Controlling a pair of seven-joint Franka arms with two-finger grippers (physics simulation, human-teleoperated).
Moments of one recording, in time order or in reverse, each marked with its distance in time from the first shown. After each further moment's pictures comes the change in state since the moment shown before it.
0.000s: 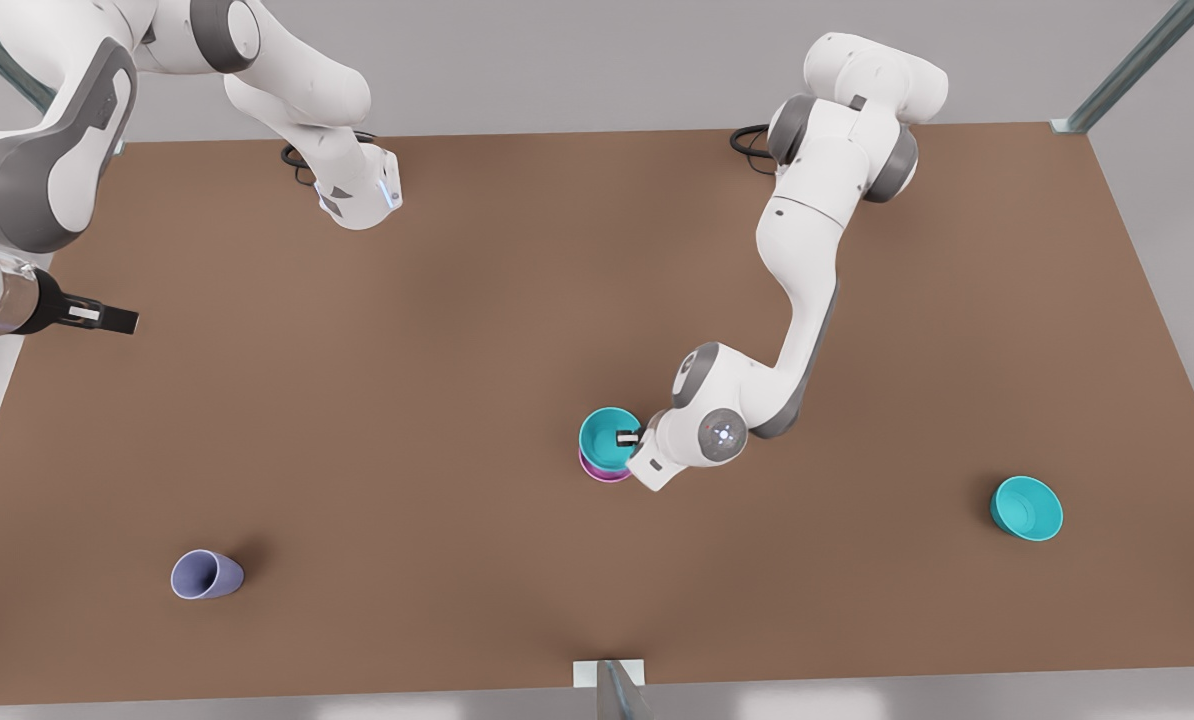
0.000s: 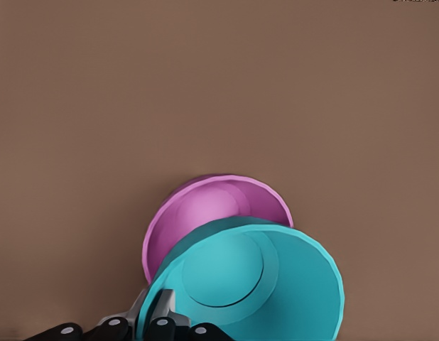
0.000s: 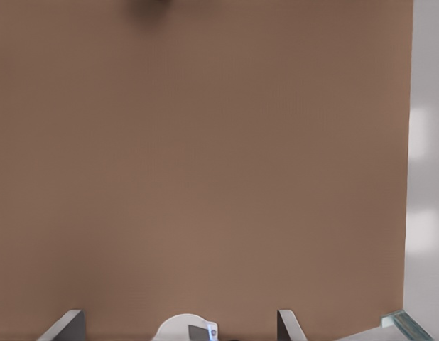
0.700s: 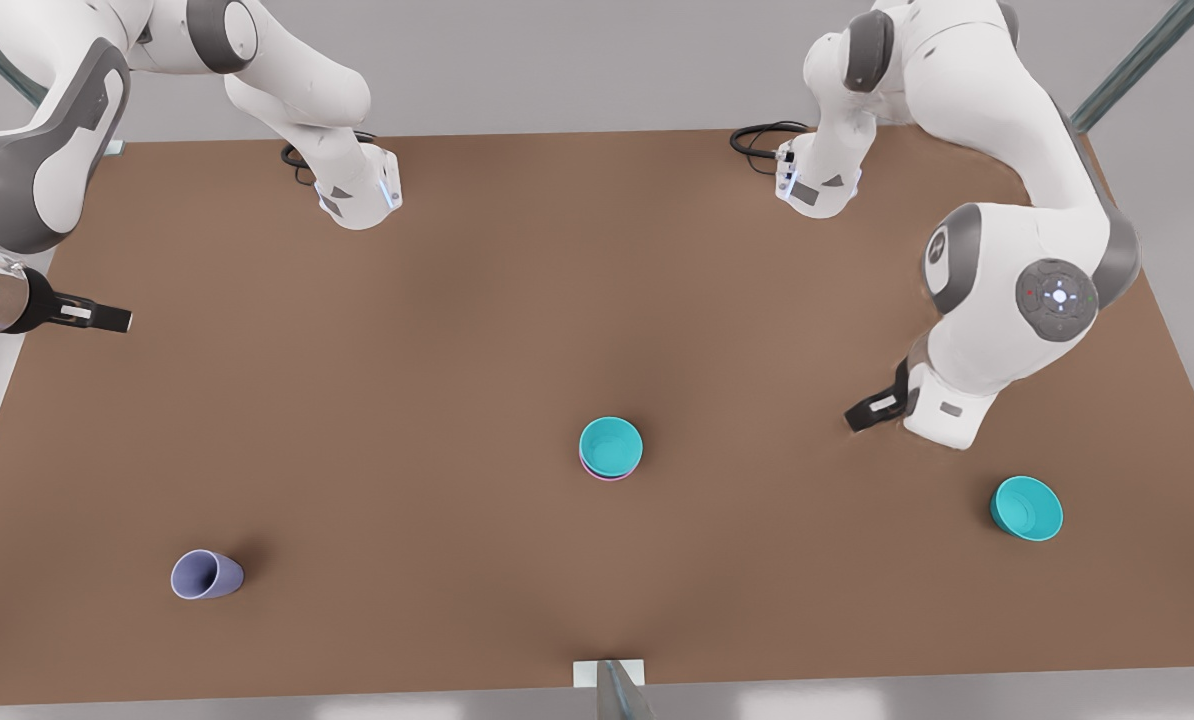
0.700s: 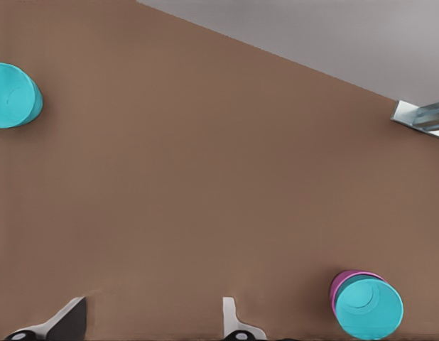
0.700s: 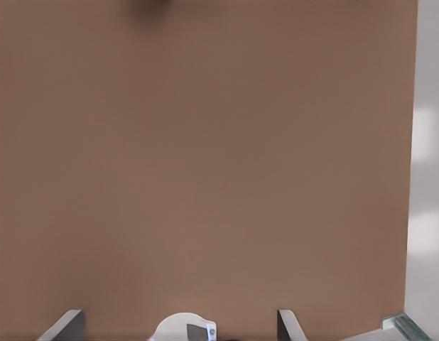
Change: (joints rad) left arm 0.028 -0.508 0.448 -0.008 0.185 -0.450 0.013; right arm -0.017 0.000 0.001 0.000 0.009 0.000 -0.023
